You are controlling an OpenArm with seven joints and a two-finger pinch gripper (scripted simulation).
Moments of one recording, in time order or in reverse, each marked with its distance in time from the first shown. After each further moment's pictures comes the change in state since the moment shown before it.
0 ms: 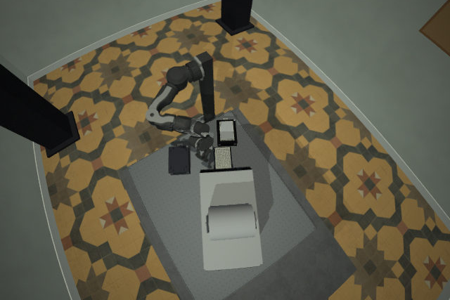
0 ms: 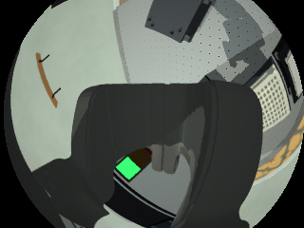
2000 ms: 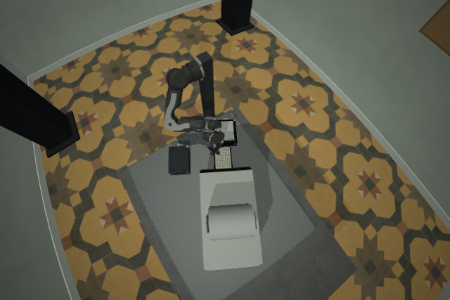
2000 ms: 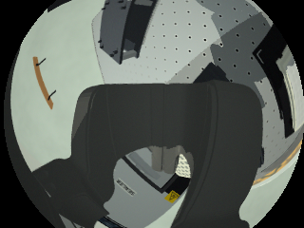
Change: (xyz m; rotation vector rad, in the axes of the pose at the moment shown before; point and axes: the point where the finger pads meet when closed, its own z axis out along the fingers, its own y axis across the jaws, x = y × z) arm 0.053 0.125 0.046 -0.013 0.018 -0.028
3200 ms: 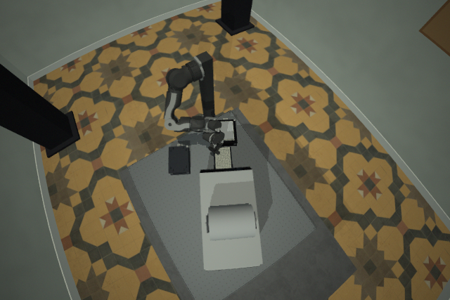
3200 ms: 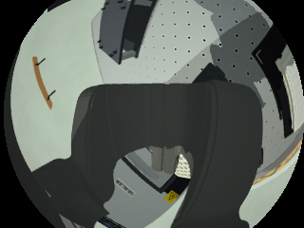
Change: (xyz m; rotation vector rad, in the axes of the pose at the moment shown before) arm 0.000 0.001 0.000 -0.009 0.003 -0.002
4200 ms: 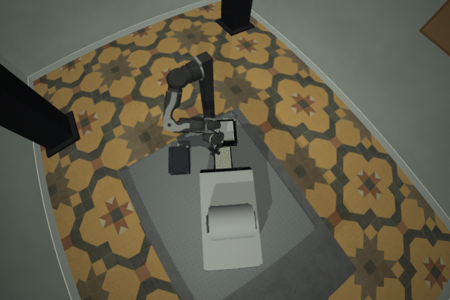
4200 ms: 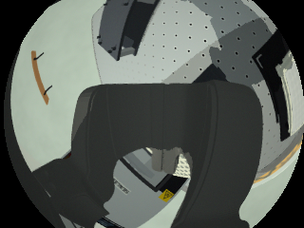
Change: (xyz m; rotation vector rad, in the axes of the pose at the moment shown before) arm -0.001 0.000 0.000 -0.040 -0.001 -0.048
